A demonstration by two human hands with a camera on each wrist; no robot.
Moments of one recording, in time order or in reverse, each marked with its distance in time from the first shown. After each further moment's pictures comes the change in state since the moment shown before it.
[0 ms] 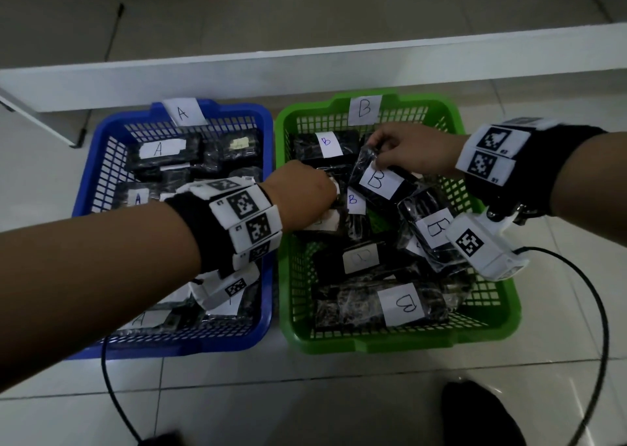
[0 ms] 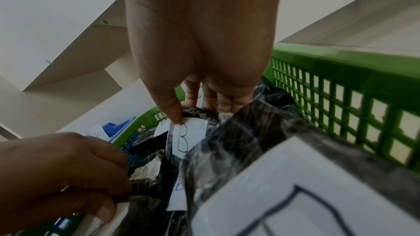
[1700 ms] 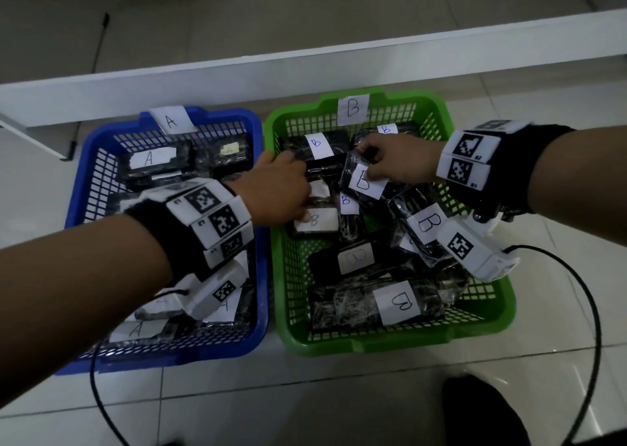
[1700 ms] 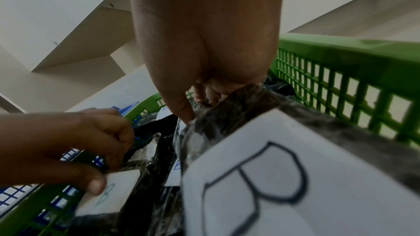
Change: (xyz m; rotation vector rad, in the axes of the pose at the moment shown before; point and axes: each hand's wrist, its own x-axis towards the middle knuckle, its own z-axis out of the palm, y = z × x) left_hand -0.007 -0.017 0.007 -0.062 -0.105 -0.123; right_hand -0.002 0.001 0.011 -0.208 -0.040 0.028
